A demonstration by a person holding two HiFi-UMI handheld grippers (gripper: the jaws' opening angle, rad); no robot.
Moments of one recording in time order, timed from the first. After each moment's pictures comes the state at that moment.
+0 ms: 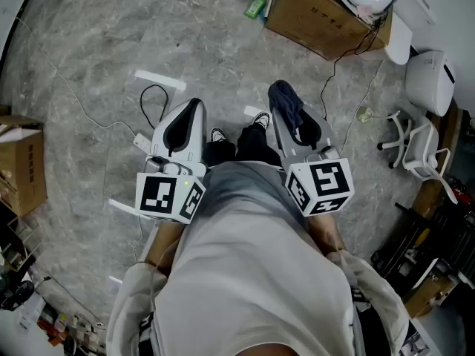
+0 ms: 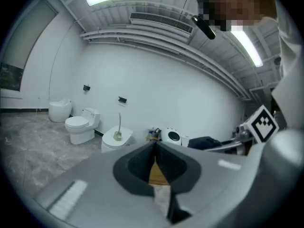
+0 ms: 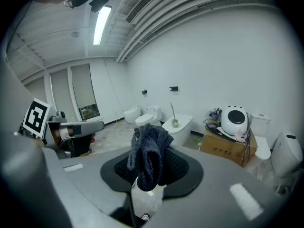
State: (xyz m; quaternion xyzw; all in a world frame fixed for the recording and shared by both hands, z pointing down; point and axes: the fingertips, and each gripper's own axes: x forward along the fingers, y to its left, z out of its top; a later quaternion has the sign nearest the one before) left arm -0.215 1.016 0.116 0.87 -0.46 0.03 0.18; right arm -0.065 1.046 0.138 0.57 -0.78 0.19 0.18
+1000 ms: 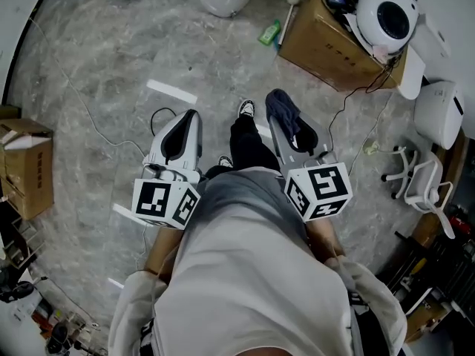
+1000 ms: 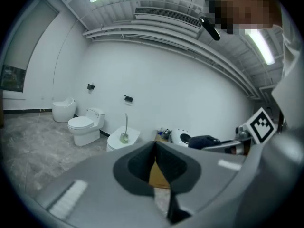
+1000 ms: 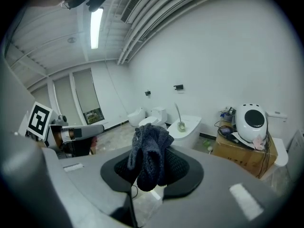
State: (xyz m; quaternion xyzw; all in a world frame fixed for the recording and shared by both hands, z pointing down) left arm -0.221 0.878 0.128 0.85 -0.49 0.05 0.19; right arm -0.063 0.897 0.153 0.54 -0.80 0.21 0.16
